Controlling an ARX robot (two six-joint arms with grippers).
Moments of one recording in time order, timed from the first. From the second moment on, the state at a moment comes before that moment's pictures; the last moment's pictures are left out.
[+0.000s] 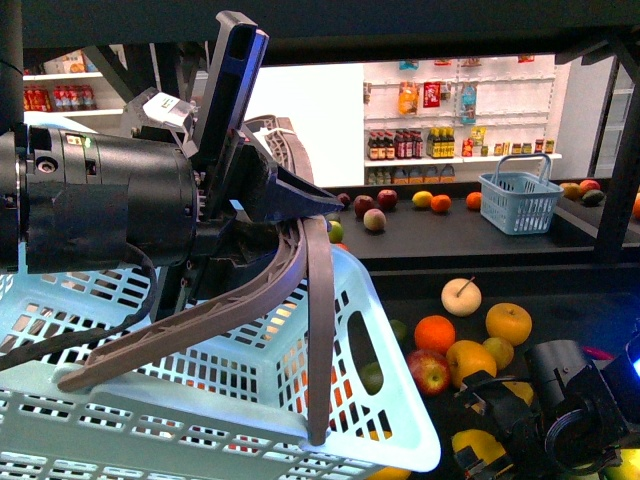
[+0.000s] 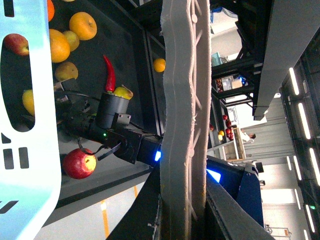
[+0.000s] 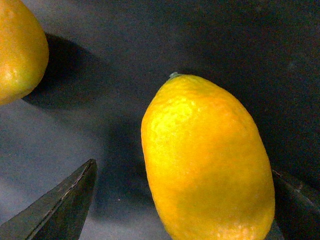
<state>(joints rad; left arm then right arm) -0.36 1.60 0.90 0.48 0.60 -0.99 -0.03 2.81 1.76 0.09 -0.30 -0.42</state>
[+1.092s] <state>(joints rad) -0.36 1.60 0.90 0.48 0.60 -0.99 -0.03 1.89 1.02 0.52 -0.54 -0.07</state>
